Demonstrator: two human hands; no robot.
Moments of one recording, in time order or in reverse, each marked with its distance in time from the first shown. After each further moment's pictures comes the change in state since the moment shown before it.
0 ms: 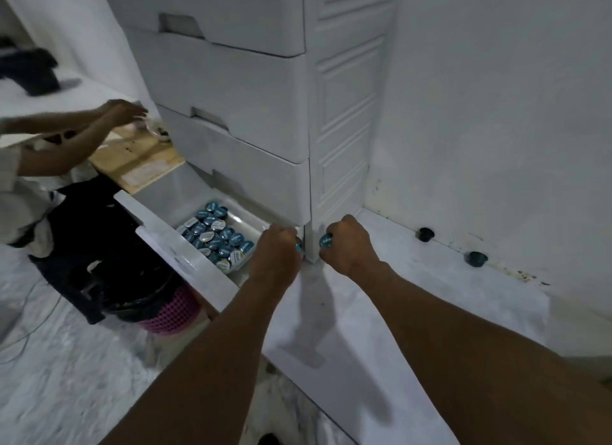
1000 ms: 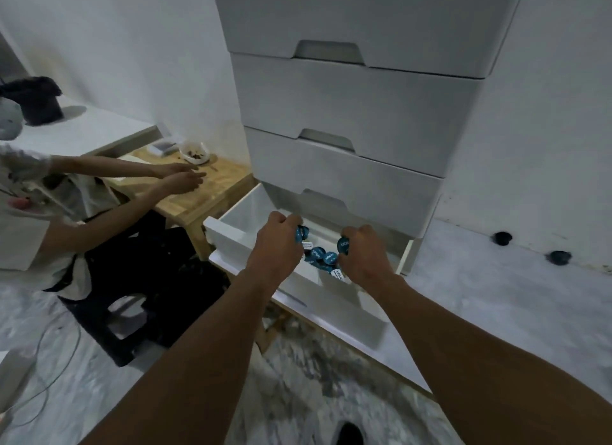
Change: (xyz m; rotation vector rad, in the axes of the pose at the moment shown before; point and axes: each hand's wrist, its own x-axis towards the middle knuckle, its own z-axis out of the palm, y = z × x) left_hand 0.043 -0.241 -0.123 -0.078 -0.104 0.112; right_hand 0.037 -0.223 0.093 0.037 0.141 0.164
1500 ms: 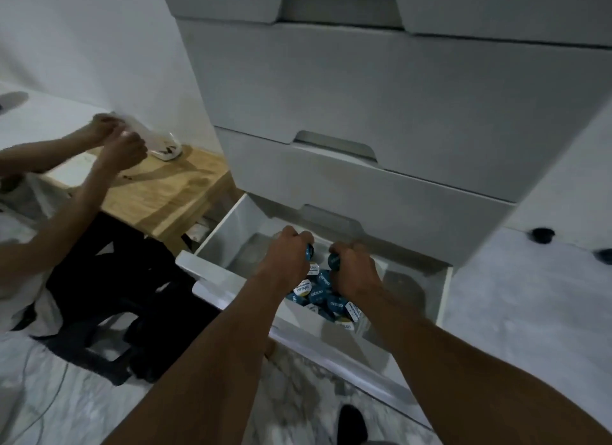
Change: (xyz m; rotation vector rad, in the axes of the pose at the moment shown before) left_hand 0.127 -0.048 0.066 0.166 -0.313 0.110; right_hand 0.106 0.005 0.076 0.063 -0.145 0.136
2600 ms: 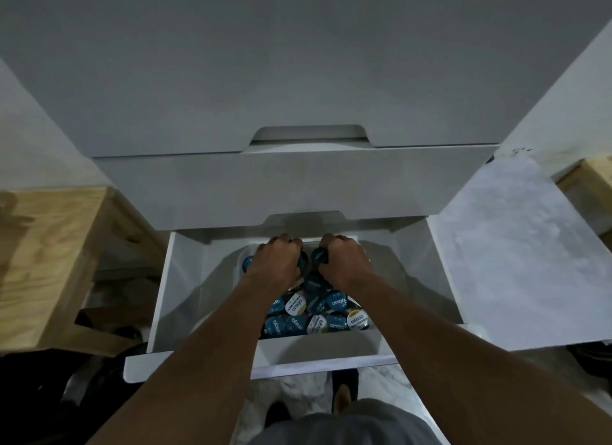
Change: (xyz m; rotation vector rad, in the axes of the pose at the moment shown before) left_hand 0.094 -0.041 0.052 0.081 -0.254 0.554; right_hand 0.028 -0.014 0.029 -0.065 0.159 0.445
